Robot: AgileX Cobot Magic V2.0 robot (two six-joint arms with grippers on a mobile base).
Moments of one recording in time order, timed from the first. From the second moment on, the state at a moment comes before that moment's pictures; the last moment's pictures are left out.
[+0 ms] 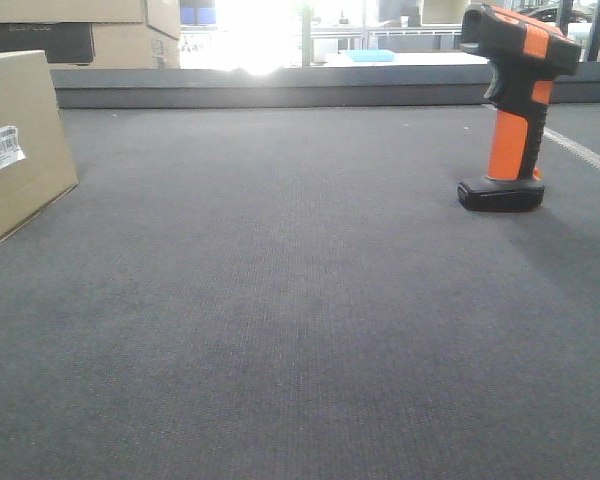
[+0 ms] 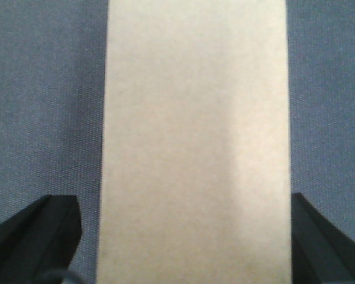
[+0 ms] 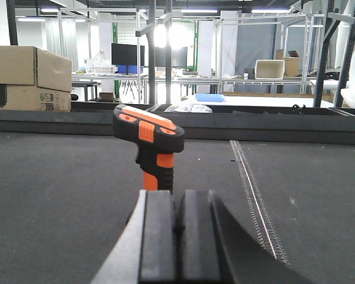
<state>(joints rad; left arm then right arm) 0.04 1.66 -1.37 0.05 0.85 0.00 -0.01 0.00 0.00 0.09 -0.07 -0.04</state>
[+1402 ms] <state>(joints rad) -0.31 1.68 -1.44 -0.23 0.61 -0.29 -0.01 0.00 0.00 0.09 -0.07 -0.04</state>
